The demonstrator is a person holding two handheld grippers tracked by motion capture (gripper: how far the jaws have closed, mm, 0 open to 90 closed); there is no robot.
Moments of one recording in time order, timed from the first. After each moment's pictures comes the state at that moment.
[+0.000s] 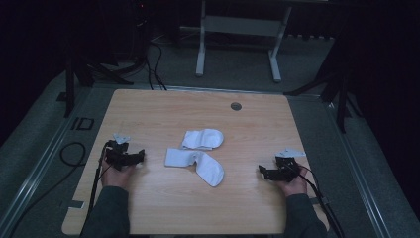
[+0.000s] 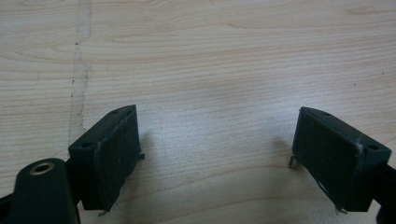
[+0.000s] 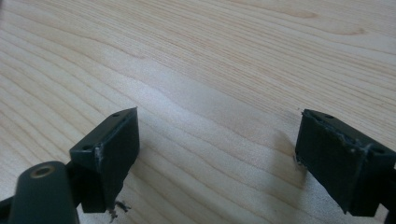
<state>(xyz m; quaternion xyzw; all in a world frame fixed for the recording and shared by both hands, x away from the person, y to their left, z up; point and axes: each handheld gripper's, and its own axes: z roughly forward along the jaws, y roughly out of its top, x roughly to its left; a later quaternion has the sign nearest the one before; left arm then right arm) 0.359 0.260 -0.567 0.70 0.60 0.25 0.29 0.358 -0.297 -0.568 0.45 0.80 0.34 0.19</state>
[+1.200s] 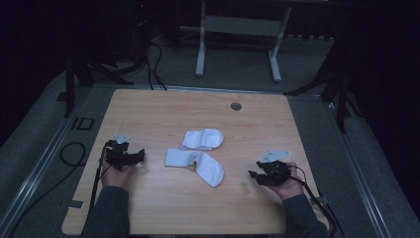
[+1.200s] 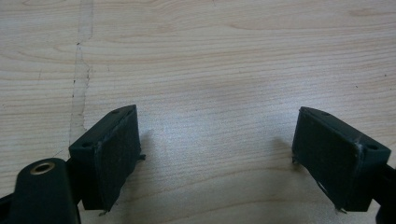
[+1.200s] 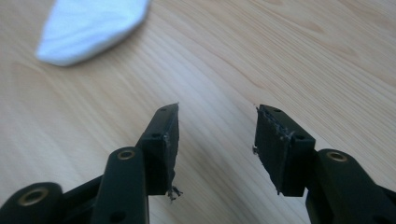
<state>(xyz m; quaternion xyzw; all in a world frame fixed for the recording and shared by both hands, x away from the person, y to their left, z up) 0.360 0.259 -0.567 0.70 0.60 0.25 0.29 0.326 -0.241 -0.519 0.32 0.88 0.31 0.16</state>
